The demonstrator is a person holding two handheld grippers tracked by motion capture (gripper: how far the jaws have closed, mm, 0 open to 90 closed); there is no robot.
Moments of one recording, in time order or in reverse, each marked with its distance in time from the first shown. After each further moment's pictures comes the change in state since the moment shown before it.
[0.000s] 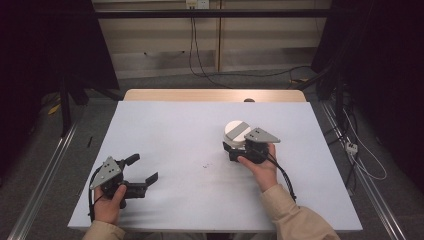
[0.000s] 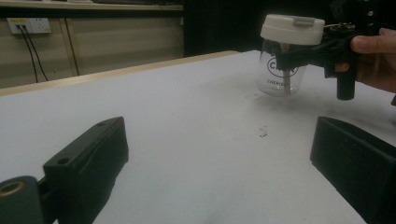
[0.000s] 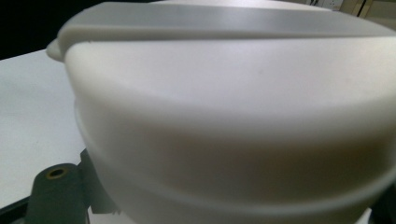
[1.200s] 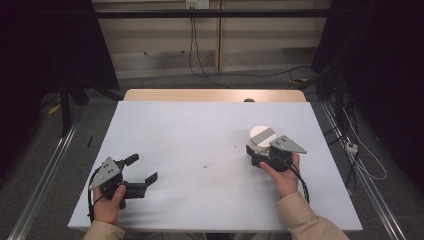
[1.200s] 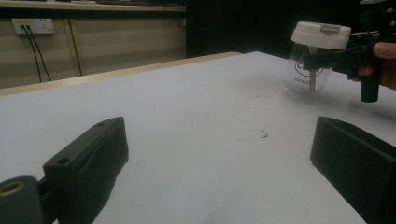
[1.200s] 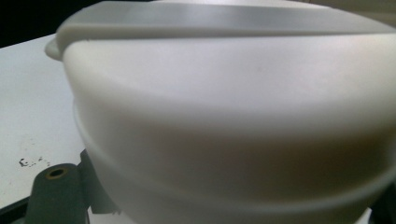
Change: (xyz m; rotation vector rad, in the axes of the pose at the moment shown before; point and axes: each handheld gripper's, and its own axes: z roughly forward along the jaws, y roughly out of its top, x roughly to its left) left arm 0.000 0.001 -0.002 0.002 0.010 0.003; right arm -0.034 -0.025 -0.047 -0.014 -0.132 0.057
